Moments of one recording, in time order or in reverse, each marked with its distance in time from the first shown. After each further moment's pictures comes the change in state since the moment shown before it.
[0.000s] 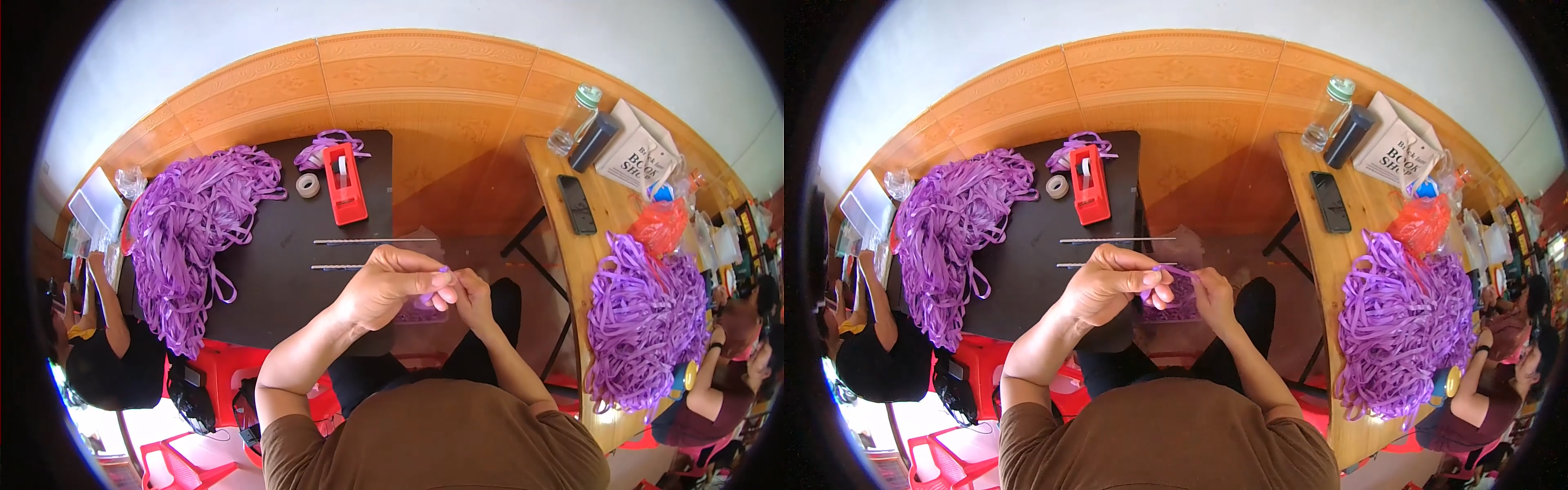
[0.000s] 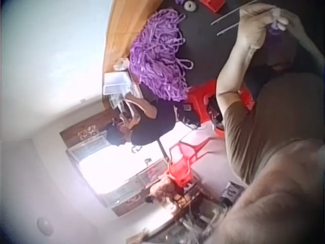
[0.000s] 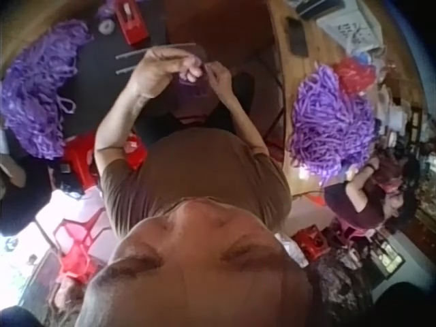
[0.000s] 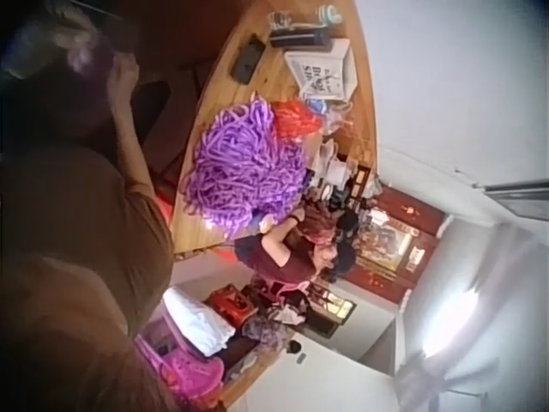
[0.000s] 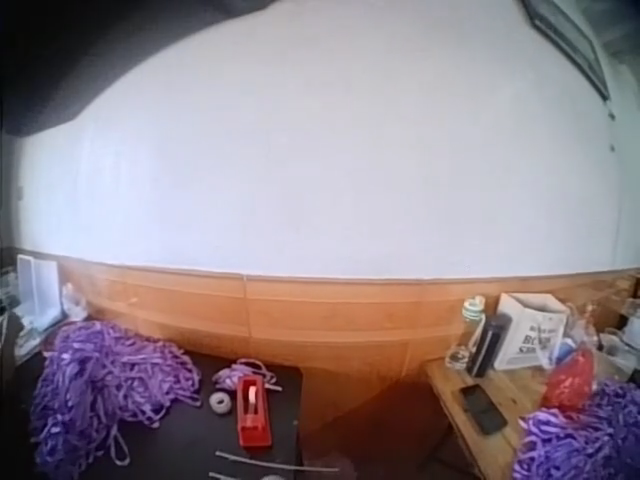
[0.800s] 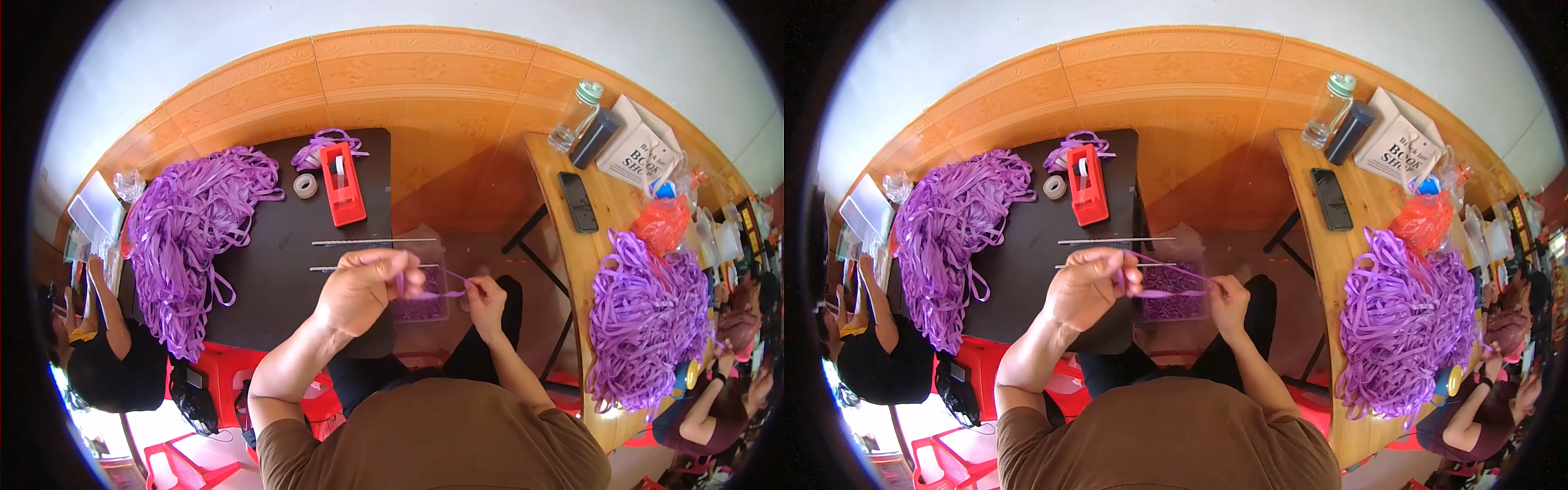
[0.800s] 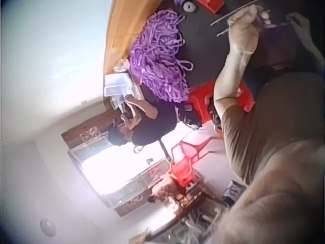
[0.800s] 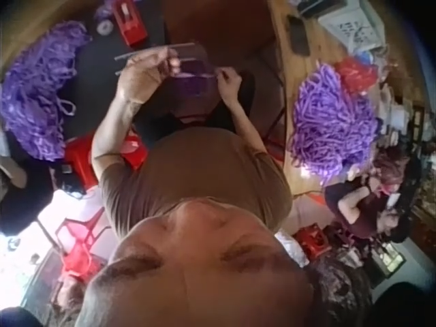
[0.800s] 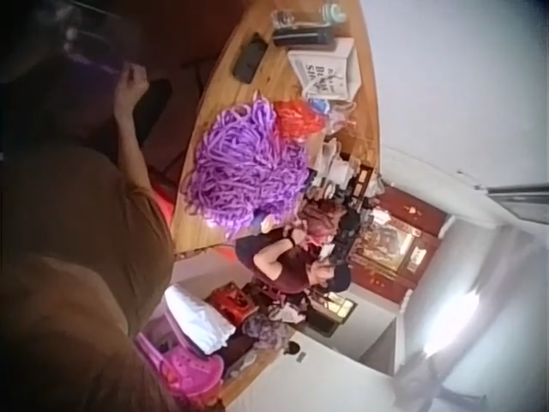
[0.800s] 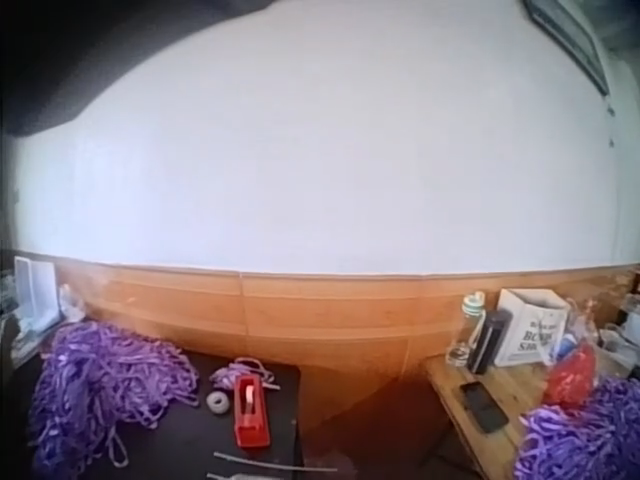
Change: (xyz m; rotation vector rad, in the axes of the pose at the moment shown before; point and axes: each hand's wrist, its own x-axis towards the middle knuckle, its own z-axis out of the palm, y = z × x) left_hand -0.016 -0.002 -0.020 -0.217 0.173 0.020; right_hand -0.027 0.021 -0.006 0.051 0.257 0.235
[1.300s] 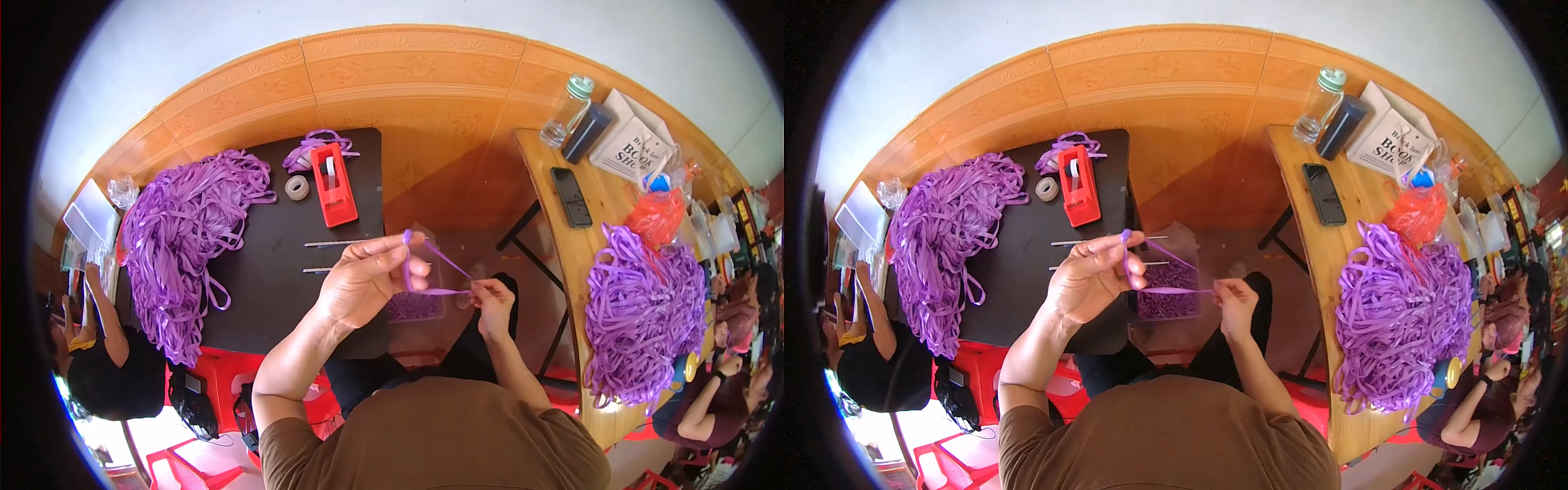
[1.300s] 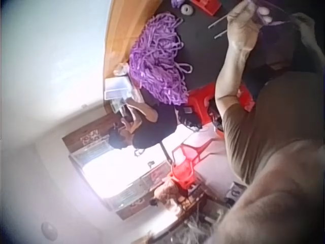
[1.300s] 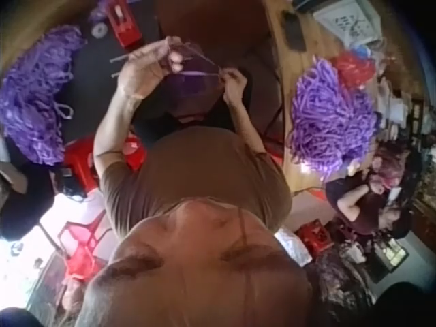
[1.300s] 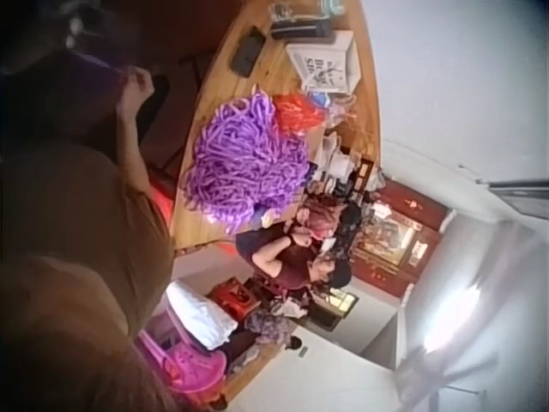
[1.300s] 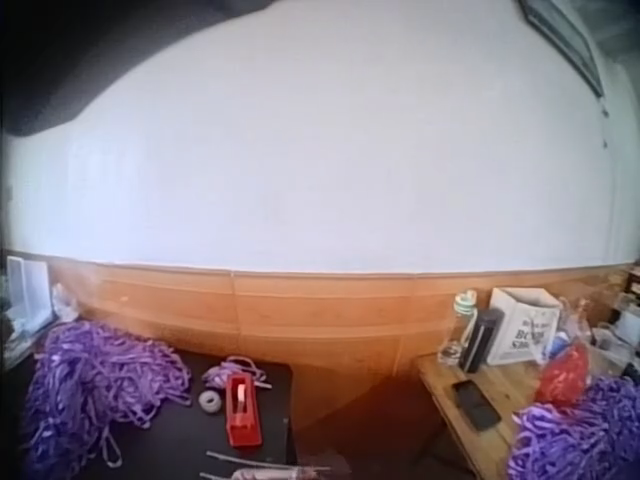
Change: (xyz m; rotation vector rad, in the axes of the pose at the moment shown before) left_hand 0.014 -0.002 0.007 -0.076 -0.067 0.001; right_hand -0.003 -0.019 -0.017 0.581 0.112 0.517
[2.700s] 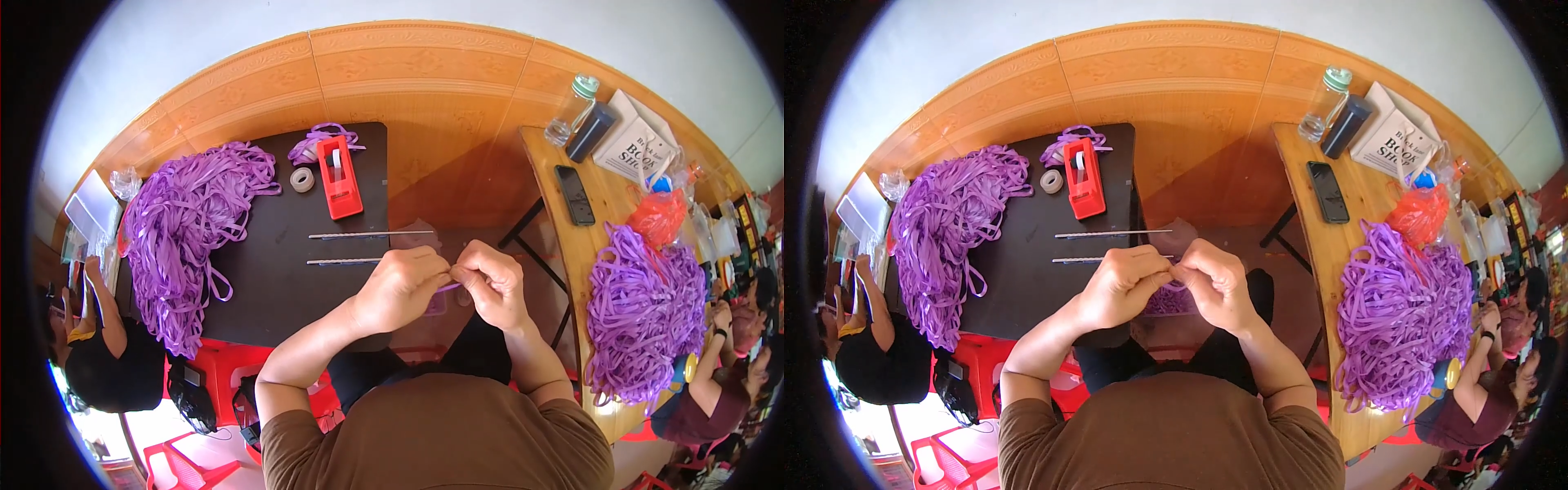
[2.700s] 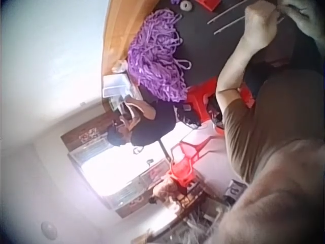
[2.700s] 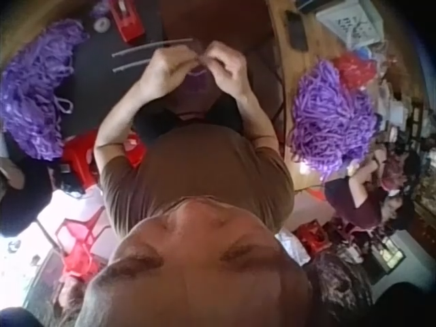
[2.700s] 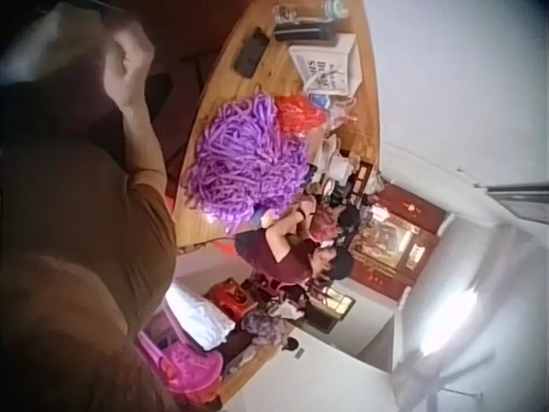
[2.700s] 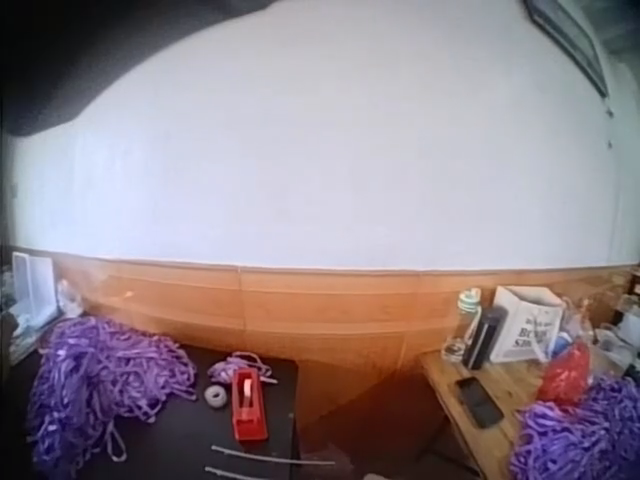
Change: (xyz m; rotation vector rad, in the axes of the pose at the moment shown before) left_hand 0.010 -0.019 0.010 1.534 -0.274 0.802; right_hand -0.022 -0.142 0.087 -0.390 -0.639 -0.632
